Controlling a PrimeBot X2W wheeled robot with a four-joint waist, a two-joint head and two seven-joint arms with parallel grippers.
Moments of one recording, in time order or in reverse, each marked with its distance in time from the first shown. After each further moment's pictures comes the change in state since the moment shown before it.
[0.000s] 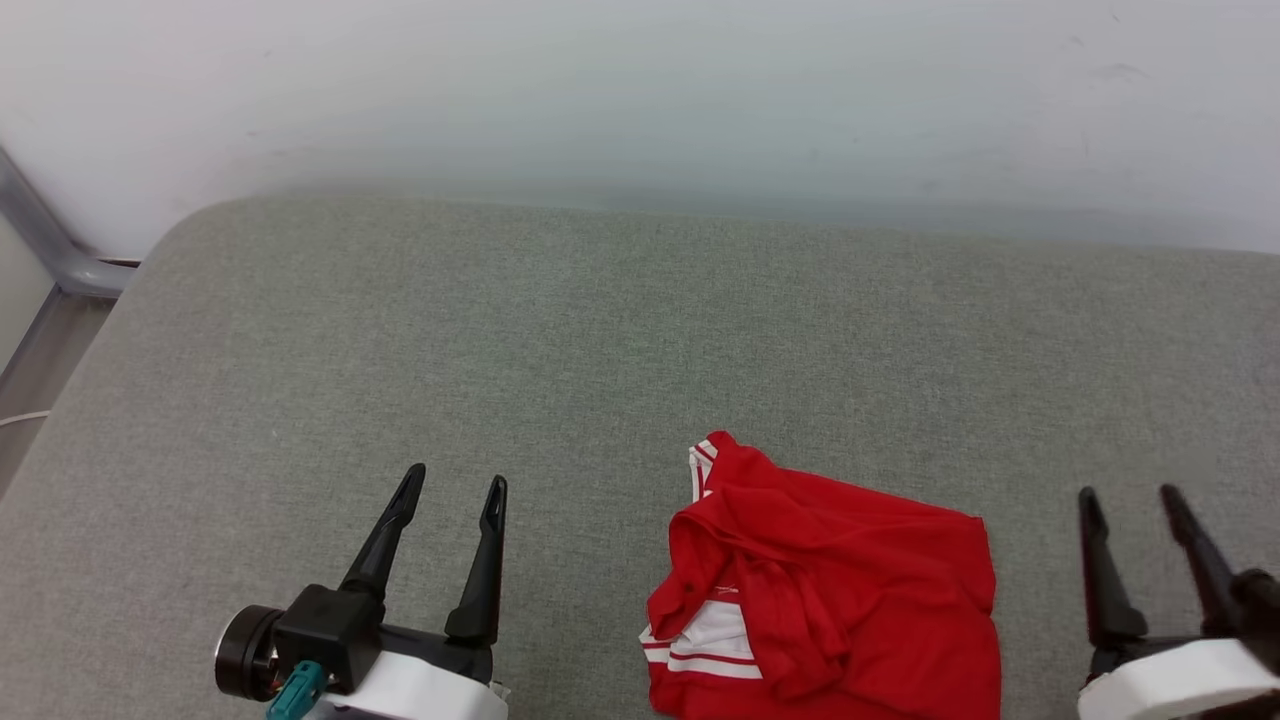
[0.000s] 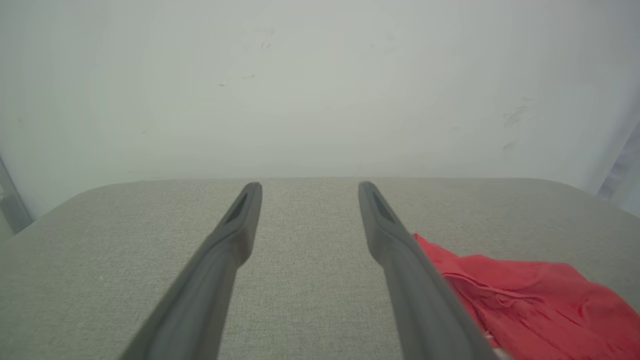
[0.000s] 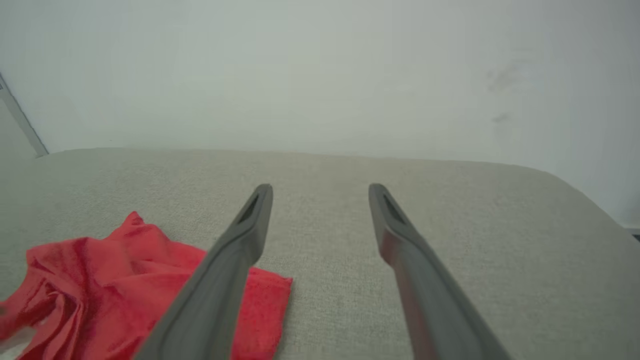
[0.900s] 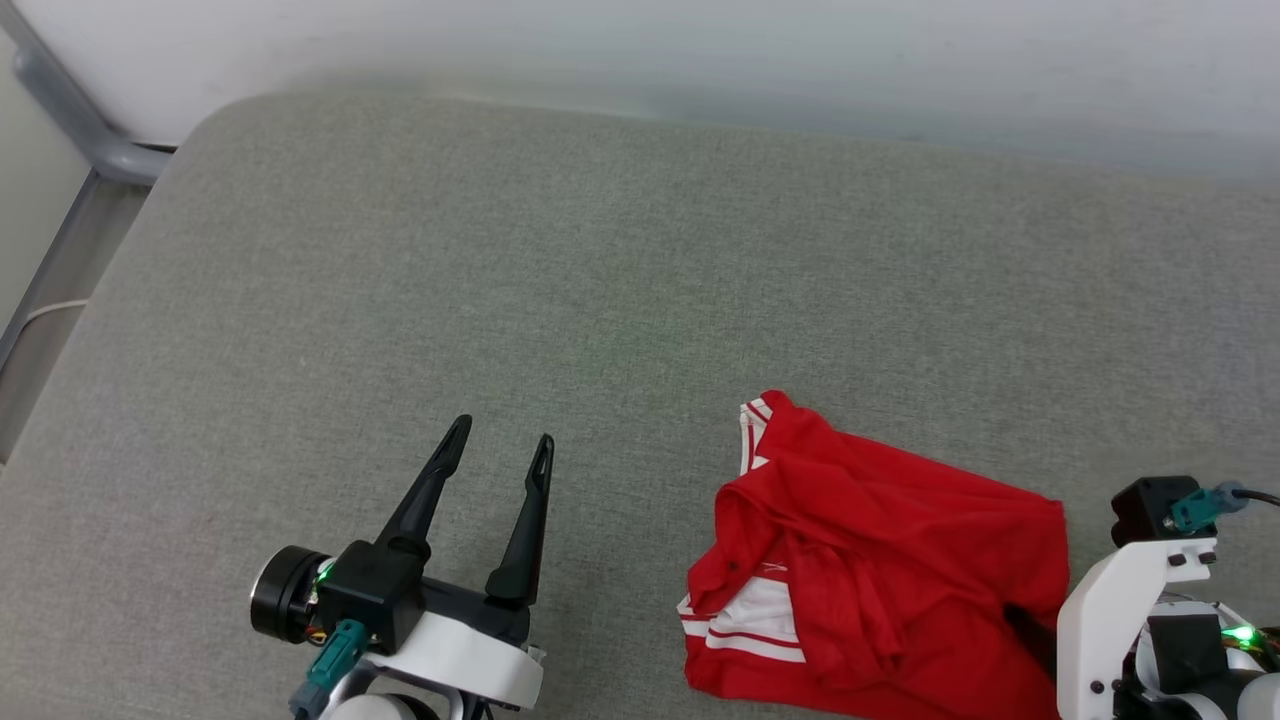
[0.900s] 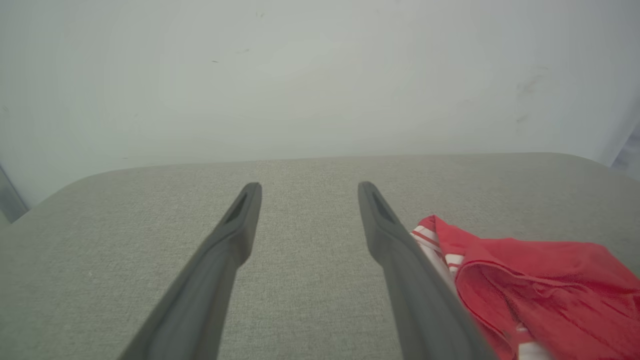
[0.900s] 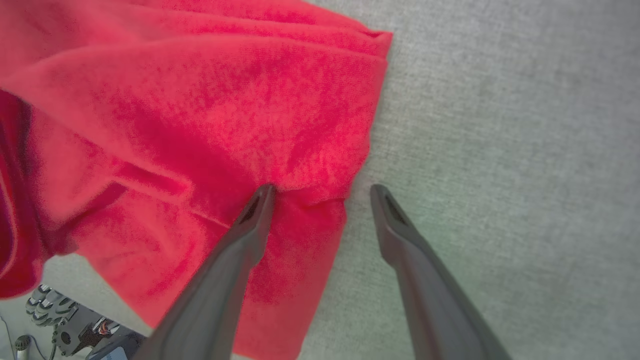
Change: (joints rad) left arm -0.082 0.003 -0.063 0.006 0.026 0.000 0.000; right arm -0.089 0.008 0.023 -0.140 0.102 0.000 1.156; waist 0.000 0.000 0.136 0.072
